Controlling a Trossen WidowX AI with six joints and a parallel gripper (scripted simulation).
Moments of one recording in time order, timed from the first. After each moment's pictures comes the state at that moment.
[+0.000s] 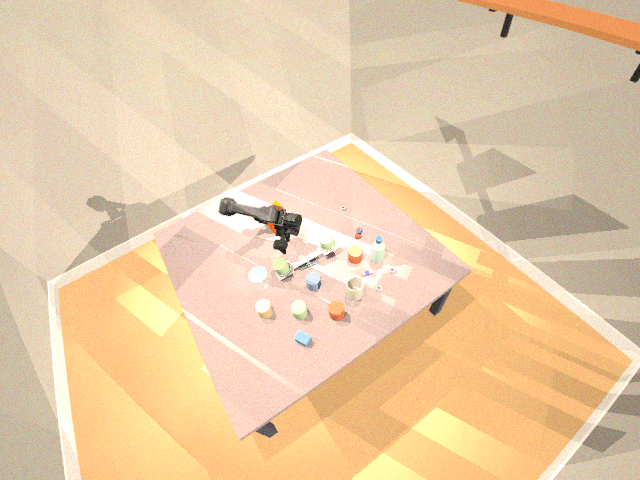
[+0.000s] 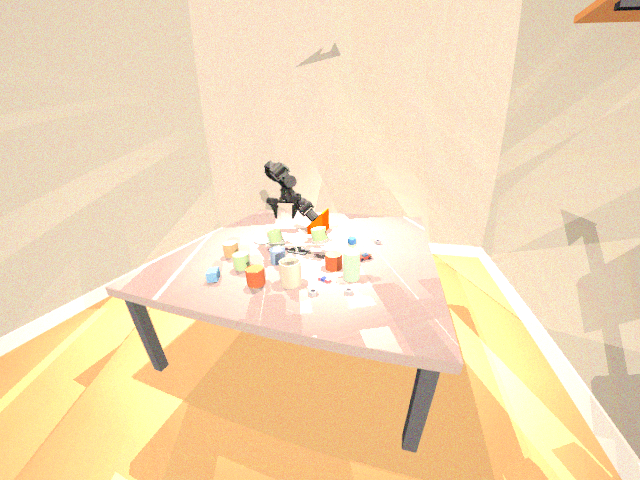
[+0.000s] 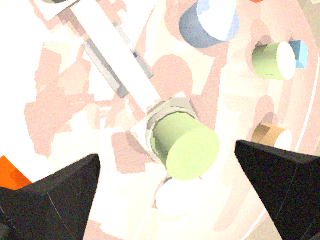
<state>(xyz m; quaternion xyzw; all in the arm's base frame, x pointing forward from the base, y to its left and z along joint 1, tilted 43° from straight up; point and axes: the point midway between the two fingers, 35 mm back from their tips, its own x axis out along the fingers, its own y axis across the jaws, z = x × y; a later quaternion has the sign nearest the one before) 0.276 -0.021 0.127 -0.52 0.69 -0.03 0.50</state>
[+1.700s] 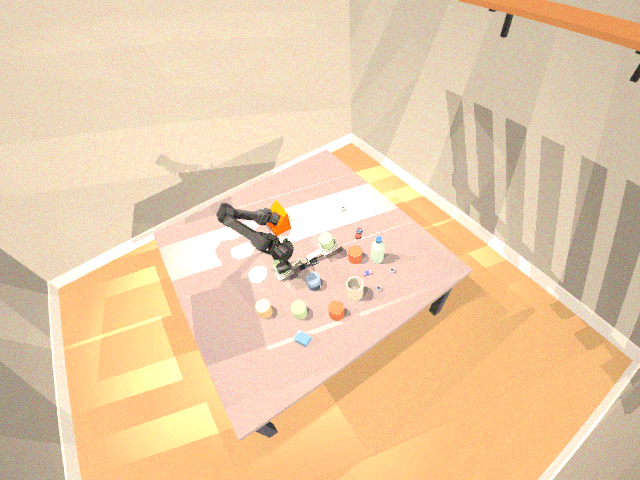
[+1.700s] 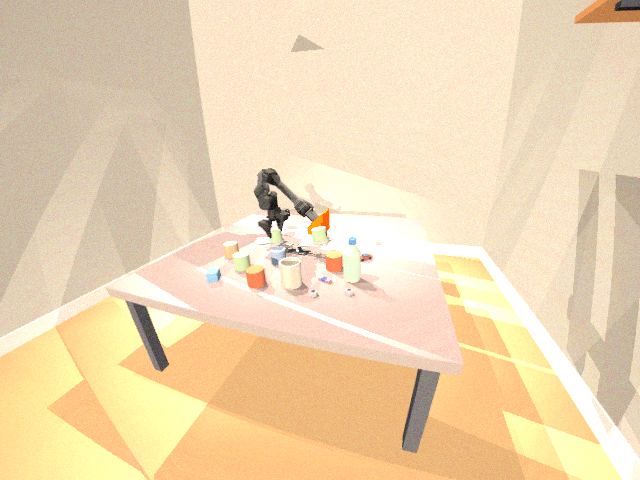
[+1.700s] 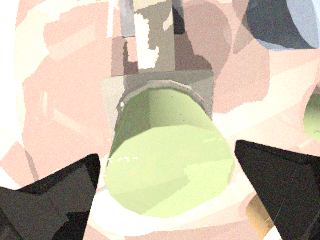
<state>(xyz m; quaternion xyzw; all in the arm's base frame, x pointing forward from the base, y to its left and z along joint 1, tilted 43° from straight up) 0.277 -0.126 0.108 -0.56 0.72 0.20 0.35</state>
